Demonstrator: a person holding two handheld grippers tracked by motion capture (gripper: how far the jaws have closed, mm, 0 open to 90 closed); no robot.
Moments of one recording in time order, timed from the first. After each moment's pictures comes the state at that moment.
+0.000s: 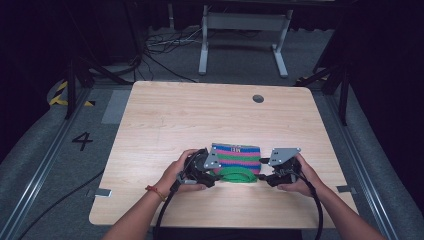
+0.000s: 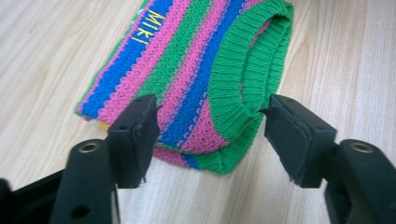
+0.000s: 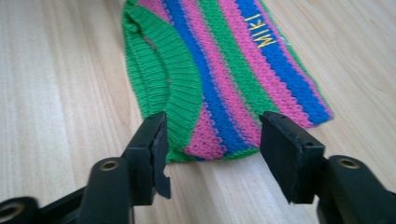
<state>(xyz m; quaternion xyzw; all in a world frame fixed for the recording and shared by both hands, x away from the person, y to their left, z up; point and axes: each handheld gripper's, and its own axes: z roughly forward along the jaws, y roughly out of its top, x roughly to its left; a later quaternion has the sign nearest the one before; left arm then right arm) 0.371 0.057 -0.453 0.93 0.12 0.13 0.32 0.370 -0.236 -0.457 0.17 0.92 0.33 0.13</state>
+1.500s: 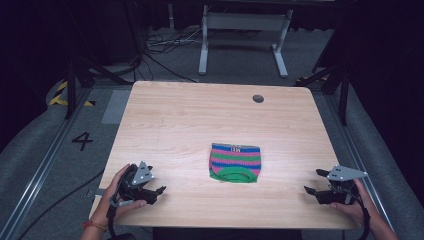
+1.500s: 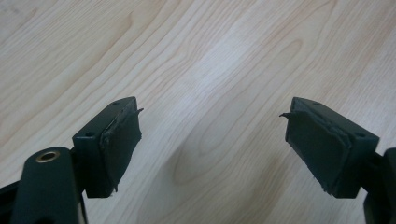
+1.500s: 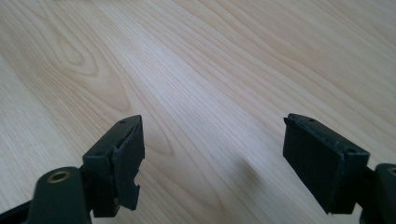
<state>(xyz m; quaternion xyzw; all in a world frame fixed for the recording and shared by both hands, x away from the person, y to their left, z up) 0.316 0.233 -0.482 0.88 0.30 0.17 0.32 0.313 -0.392 -0.488 0.35 0.86 0.33 0.19</state>
